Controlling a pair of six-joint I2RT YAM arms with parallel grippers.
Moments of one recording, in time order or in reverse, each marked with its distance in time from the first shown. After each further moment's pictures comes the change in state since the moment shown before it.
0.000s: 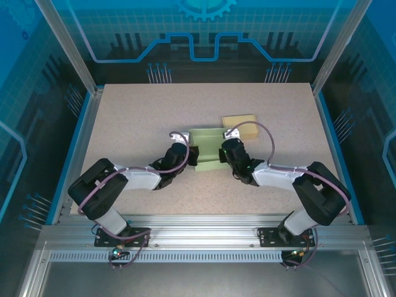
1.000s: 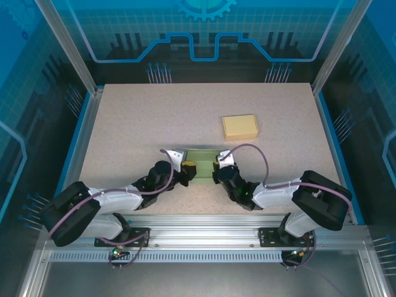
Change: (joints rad) left arm -0.056 -0.307 -0.294 0.077 0.197 0.061; right arm 0.275 -0.039 -0.215 0.262 0.190 0.021
